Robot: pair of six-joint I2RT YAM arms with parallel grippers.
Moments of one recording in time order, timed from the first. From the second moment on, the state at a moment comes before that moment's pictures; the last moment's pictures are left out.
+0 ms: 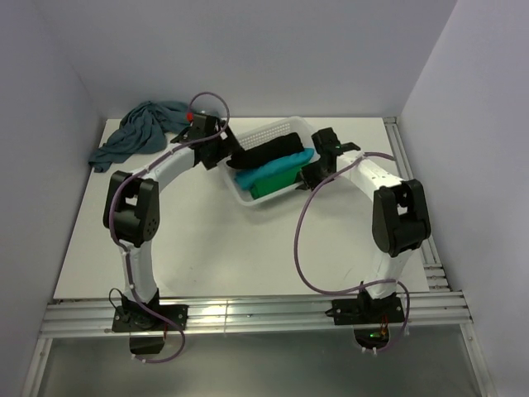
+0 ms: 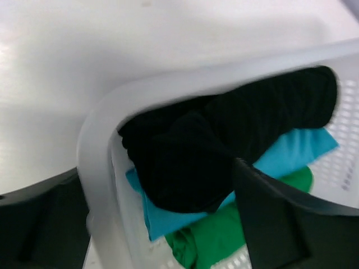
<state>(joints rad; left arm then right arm) -0.34 2.00 1.55 -0.33 0.02 -0.82 0.31 1.80 1.34 -0.72 -0.13 1.42</state>
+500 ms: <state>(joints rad) -0.31 1.75 1.55 -0.22 0.24 -0.78 -0.12 1.88 1.44 -0.71 -0.12 1.38</state>
